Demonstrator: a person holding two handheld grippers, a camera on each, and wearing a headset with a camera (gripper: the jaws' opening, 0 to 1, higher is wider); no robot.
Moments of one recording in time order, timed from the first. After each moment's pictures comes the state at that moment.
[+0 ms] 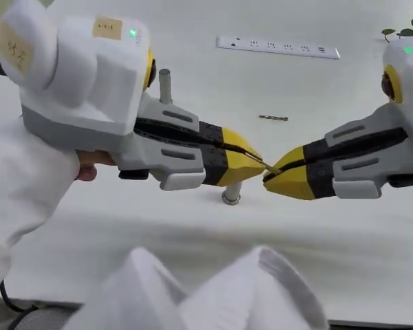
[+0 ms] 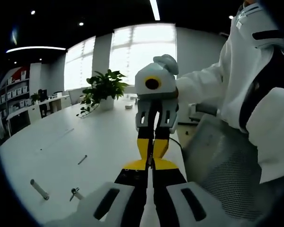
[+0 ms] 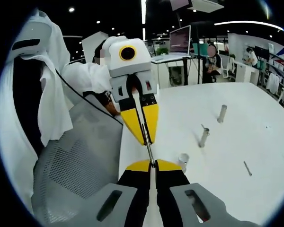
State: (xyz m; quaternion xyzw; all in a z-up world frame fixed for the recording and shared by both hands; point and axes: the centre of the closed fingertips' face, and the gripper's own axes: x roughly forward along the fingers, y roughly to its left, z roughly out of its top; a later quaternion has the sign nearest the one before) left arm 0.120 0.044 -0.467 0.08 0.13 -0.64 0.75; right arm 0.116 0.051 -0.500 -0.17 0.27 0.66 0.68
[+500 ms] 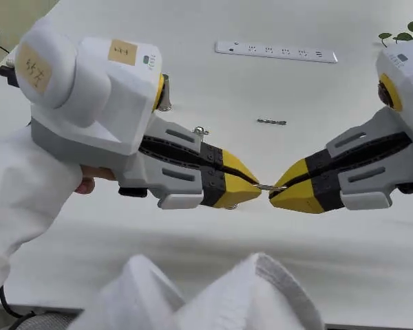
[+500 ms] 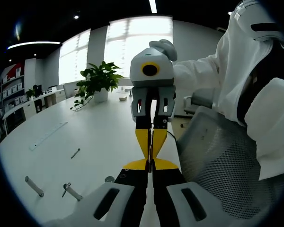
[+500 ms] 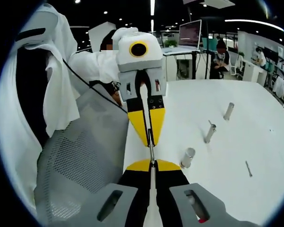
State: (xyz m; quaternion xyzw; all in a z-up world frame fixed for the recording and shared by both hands) left arm 0.109 0.043 -0.485 0.12 0.16 -0.65 0.73; right arm 0.108 0.042 -0.505 -0.21 0.28 0.67 0.65
